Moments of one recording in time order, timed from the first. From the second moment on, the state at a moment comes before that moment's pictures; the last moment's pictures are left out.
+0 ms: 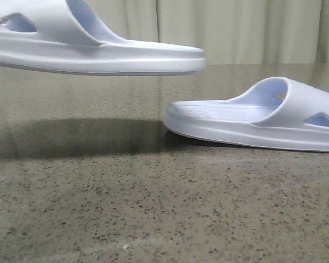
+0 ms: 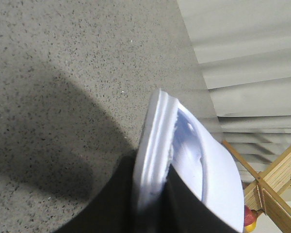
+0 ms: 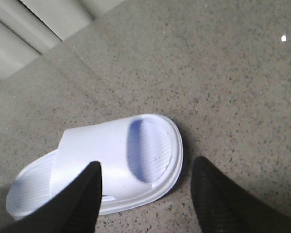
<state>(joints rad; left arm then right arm) -0.15 0.83 -0.51 -1.21 0.52 0.02 0.03 0.49 -0.40 0.28 0.42 0.28</state>
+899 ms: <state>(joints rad) -0.15 0.83 -0.51 -1.21 0.52 0.03 0.03 0.84 -0.40 0.47 0.30 0.30</state>
